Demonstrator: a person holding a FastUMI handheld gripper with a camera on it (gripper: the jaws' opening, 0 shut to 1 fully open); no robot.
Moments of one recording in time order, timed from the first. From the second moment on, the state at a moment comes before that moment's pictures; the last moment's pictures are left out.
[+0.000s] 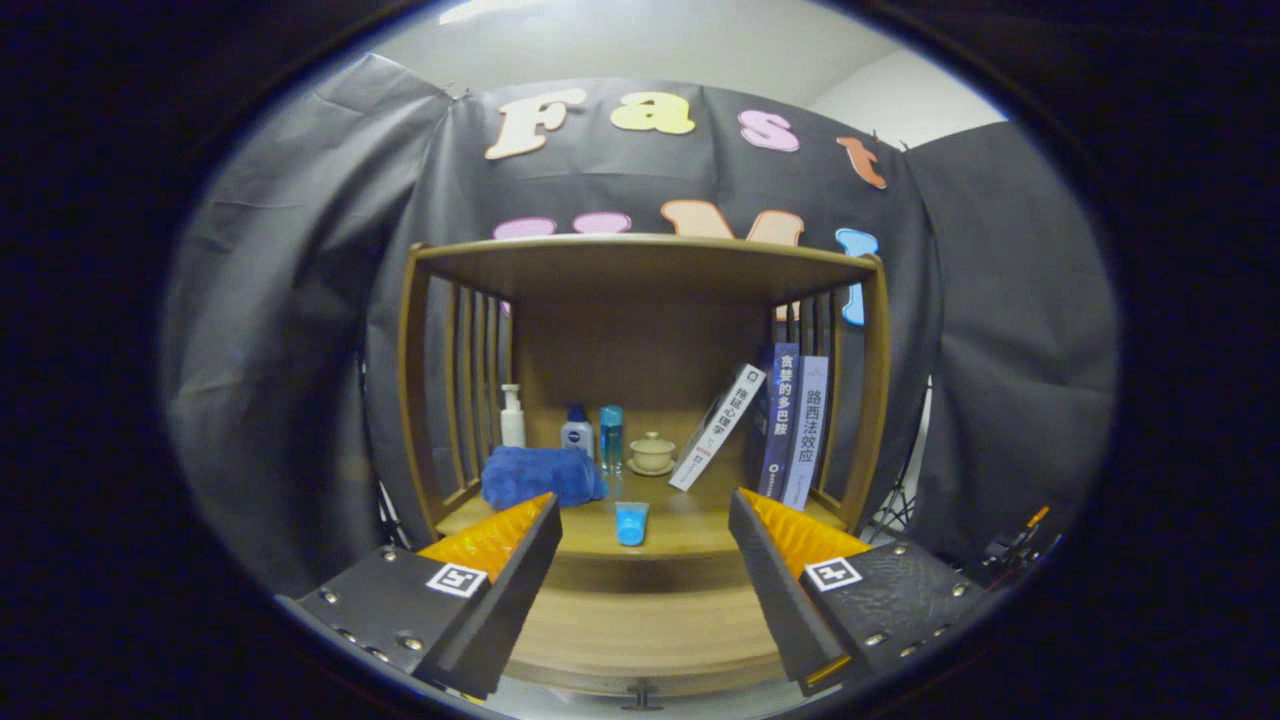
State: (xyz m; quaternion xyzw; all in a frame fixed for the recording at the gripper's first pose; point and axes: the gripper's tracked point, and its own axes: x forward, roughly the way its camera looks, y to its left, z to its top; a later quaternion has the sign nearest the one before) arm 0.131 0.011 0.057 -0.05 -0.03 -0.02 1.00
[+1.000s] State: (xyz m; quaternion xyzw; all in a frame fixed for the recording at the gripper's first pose) arm 0.083 -0.055 -0.134 0.00 -0.01 -0.04 1.00
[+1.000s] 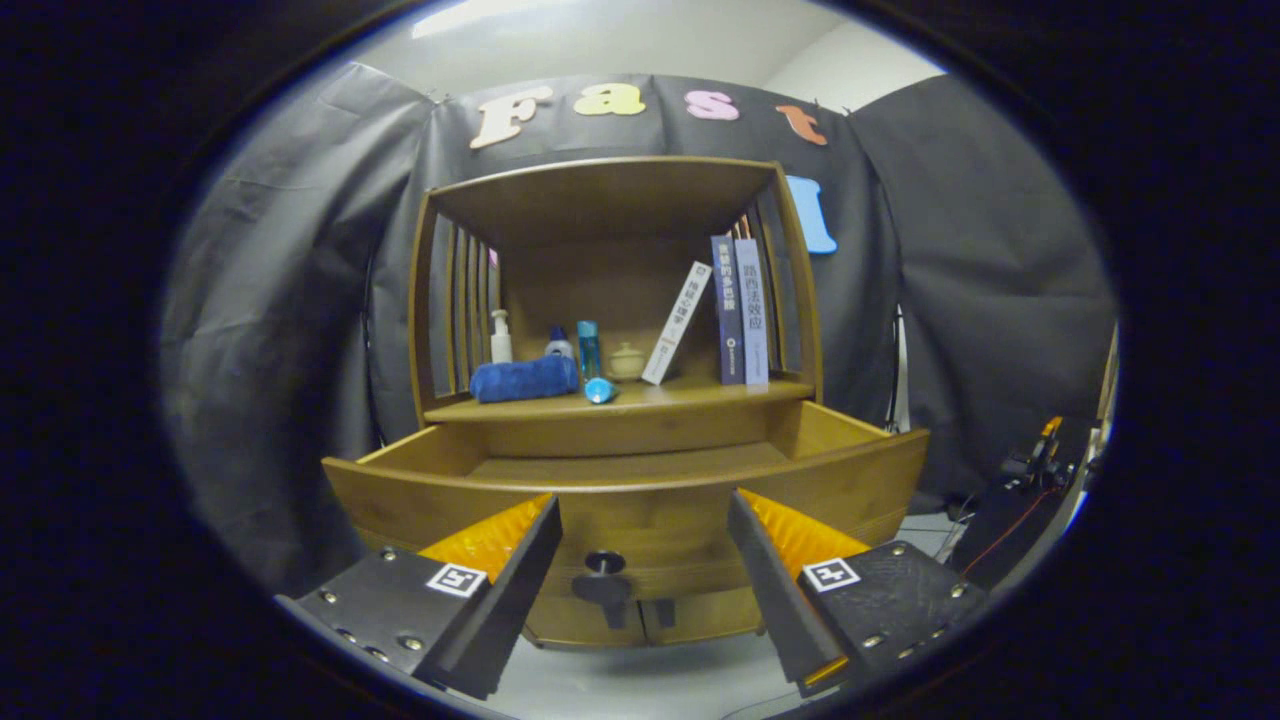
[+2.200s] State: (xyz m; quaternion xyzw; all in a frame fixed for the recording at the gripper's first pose) arm 0.155 -0.047 -0.177 -0.01 0.01 -0.01 1.00
